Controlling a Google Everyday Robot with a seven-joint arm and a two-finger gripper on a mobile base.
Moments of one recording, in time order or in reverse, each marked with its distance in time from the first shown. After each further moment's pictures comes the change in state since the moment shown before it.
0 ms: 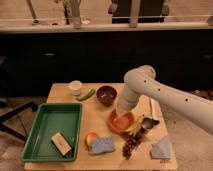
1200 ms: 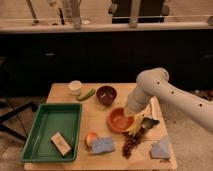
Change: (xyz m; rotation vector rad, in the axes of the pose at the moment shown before) arm 0.035 0.024 -0.010 0.019 -0.026 0.038
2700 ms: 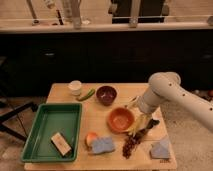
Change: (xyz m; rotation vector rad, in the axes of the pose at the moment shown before) arm 0.039 0.028 0.003 -0.034 -0.050 0.090
